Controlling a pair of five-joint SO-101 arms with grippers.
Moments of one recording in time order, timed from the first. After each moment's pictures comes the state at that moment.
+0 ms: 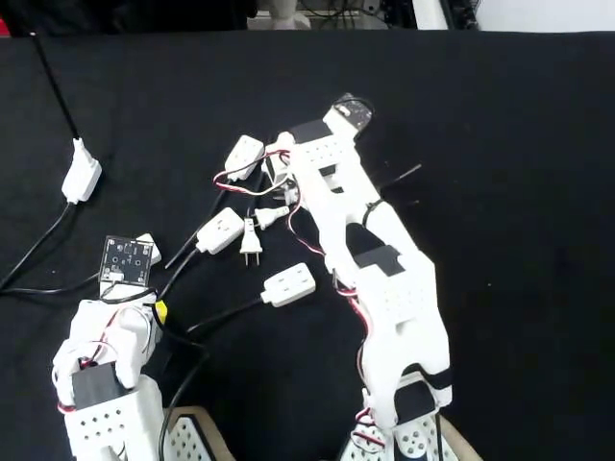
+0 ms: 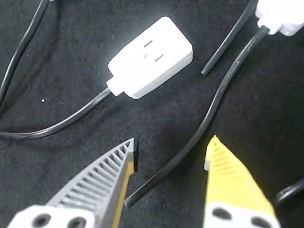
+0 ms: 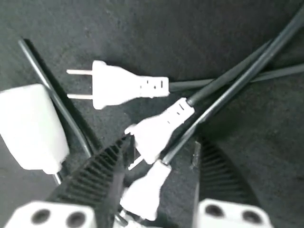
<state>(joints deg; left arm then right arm) -22.9 -104.1 96.0 67.5 -26.8 -20.7 42.3 -21.8 67.7 -65.2</state>
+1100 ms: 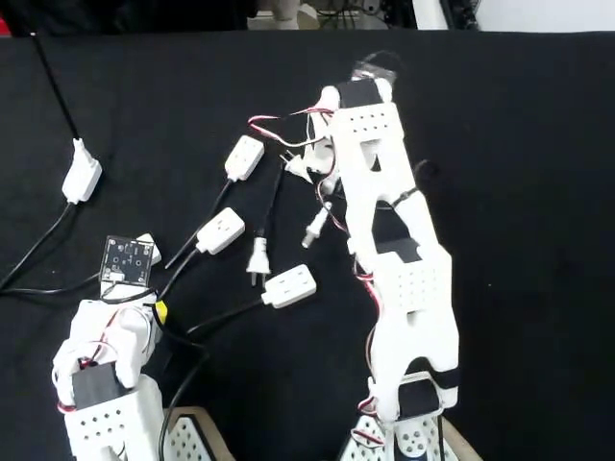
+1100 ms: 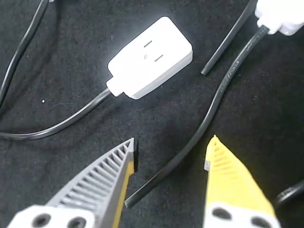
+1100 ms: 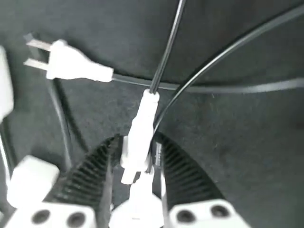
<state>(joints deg) -22.9 -104.1 96.0 67.5 -27.1 -12.8 42.4 -44.4 98.8 -29.1</state>
